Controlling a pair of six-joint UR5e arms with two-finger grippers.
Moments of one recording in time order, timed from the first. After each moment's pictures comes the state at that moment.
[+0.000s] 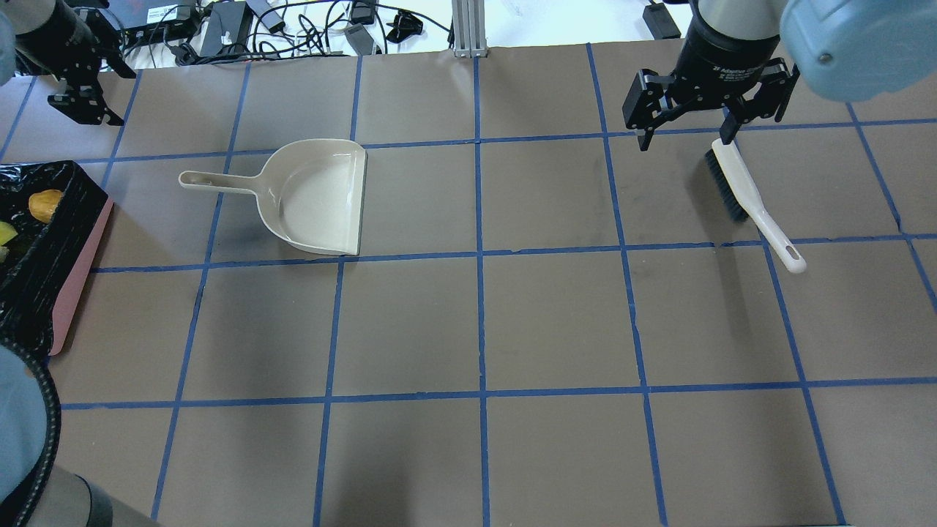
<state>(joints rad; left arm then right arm) -1.22 -1.93 -1.34 -1.23 1.58 -1.14 1.58 -1.48 1.51 -1.61 -1.60 0.00</state>
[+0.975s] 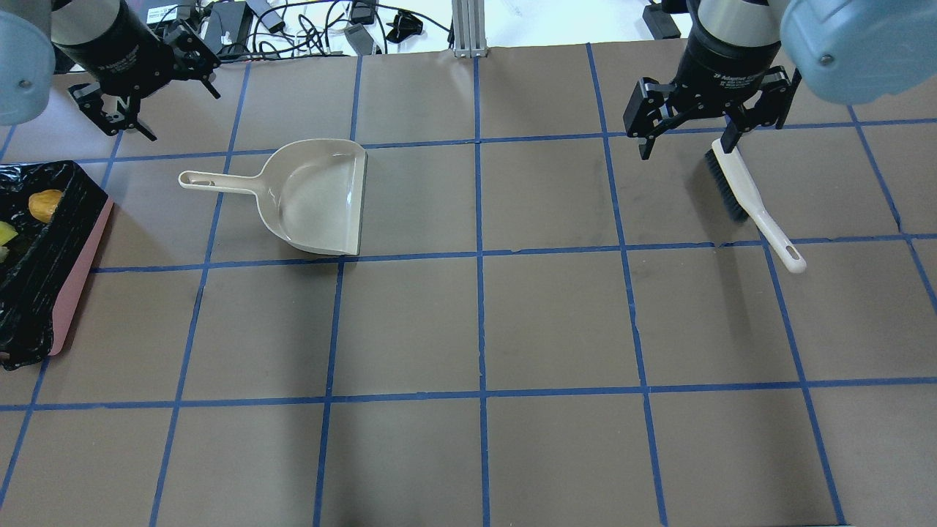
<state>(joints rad) -1.41 -1.69 -1.51 -1.37 1.58 -0.38 1.58 -1.48 1.51 -1.58 -1.61 0.00</state>
